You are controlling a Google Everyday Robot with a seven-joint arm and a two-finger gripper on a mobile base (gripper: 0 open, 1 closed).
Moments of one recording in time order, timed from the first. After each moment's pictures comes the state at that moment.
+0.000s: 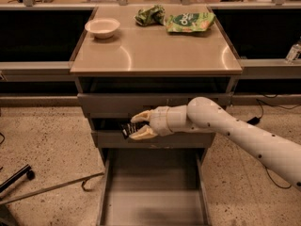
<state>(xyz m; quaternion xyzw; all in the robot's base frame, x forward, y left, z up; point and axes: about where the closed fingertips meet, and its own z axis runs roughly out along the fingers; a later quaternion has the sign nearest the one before) 0.602 0.041 0.654 -0.64 0.56 0.20 0.48</state>
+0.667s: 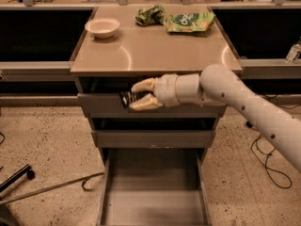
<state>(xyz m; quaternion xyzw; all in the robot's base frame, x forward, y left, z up) 0.630 0.031 0.777 -0.63 0.52 0.20 0.54</state>
